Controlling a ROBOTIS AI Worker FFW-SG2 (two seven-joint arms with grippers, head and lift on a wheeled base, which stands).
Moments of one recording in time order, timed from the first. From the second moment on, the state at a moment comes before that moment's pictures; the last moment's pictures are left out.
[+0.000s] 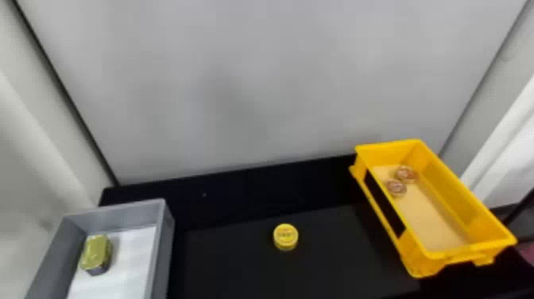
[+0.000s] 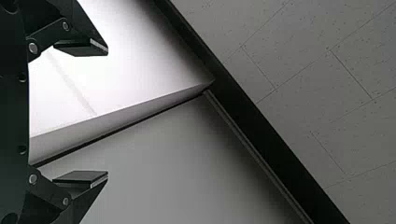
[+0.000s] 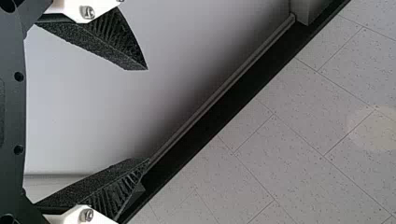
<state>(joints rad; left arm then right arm) -0.19 0.58 0.41 -2.34 -0.17 0.13 0.26 -0.68 -0.54 0.14 -2.27 0.14 0.29 -0.30</state>
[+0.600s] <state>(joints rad) -0.18 0.58 0.41 -2.34 -0.17 0.13 0.25 -0.68 -0.54 0.14 -2.27 0.14 0.30 -0.30</state>
